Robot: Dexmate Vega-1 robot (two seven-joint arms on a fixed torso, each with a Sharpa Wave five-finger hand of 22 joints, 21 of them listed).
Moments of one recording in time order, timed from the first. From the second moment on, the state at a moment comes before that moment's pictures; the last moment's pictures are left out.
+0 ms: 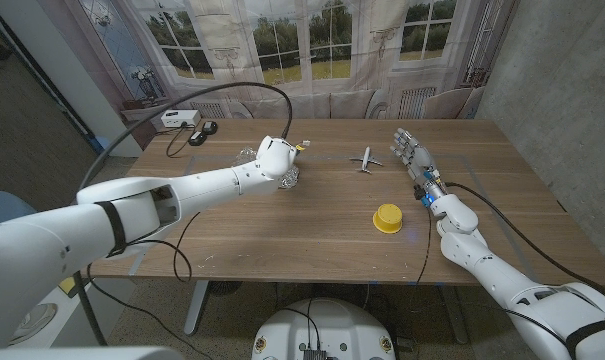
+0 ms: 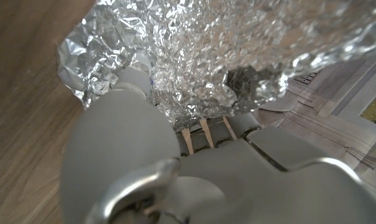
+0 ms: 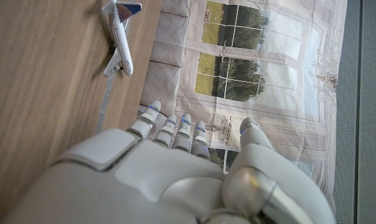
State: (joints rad) left arm 0.14 0.44 1.35 -1.31 0.94 0.78 -0.53; left_hand 1.17 0.00 0.32 -0.18 0.18 0.56 -0.12 0.43 0.22 0.33 -0.06 0.51 0.36 0.55 -0.01 0.40 0.35 0.83 -0.08 0.52 0.22; right arm -0.74 -0.38 -0.35 -0.88 0.69 0.66 0.33; right_hand 0.25 0.10 0.30 -0.12 0.18 0.12 -0.06 0.19 0.18 0.16 0.02 0.20 0.20 0.07 -0.01 0.20 0.18 0.14 0.09 0.21 0.18
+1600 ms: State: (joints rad) left arm 0.21 0.50 1.19 -1.41 1.01 0.70 -0.67; left_hand 0.80 -0.03 0.02 0.04 0.24 -0.03 -0.21 0.20 0.19 0.02 -0.07 0.28 0.29 0.15 0.00 0.19 0.20 0.32 0.20 0.49 0.17; right arm -0.75 -0.40 -0.36 -0.90 0.65 0.68 0.25; right_hand 0.25 0.11 0.31 -0.12 0.18 0.13 -0.06 0.19 0.18 0.16 0.03 0.20 0.20 0.09 0.00 0.20 0.18 0.14 0.09 0.21 0.18
